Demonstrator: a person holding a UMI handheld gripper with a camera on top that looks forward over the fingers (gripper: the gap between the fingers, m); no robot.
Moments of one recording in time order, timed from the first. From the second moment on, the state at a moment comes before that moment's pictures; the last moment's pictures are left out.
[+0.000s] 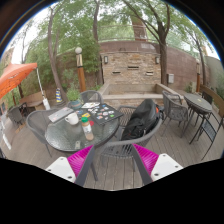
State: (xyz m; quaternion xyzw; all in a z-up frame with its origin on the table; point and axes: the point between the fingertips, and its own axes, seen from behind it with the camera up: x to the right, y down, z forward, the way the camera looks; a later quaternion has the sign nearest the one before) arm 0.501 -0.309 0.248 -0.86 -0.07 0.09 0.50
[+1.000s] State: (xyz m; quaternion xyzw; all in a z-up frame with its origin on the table) arm 0.270 -0.090 0.130 -0.80 -0.06 0.09 0.59
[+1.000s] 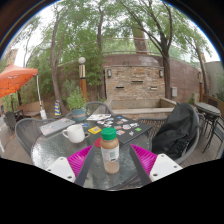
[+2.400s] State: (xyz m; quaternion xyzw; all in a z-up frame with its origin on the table) arm 0.101 0.174 0.136 -0.49 -0.62 -0.49 0.36
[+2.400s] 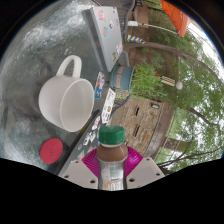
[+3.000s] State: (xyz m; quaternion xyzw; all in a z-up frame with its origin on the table) arm 0.076 0.162 0.124 -0.37 -0.71 -0.55 0.23
